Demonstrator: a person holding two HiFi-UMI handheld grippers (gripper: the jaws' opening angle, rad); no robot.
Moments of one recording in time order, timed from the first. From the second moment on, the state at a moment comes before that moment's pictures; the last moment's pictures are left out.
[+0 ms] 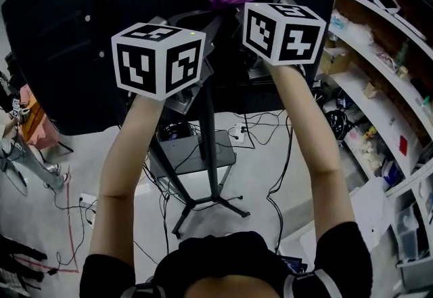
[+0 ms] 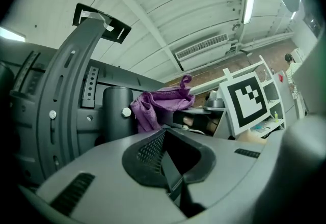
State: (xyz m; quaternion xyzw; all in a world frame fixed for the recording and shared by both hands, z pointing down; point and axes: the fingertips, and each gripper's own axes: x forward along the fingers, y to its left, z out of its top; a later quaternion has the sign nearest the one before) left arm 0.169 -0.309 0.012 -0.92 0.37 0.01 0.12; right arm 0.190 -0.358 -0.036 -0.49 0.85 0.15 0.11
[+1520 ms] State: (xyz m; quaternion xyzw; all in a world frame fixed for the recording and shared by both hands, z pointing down) left arm 0.291 -0.364 0.032 -0.93 0.36 0.02 0.10; right arm 0.341 -0.391 -0.025 -0.56 0.81 0.12 0.11
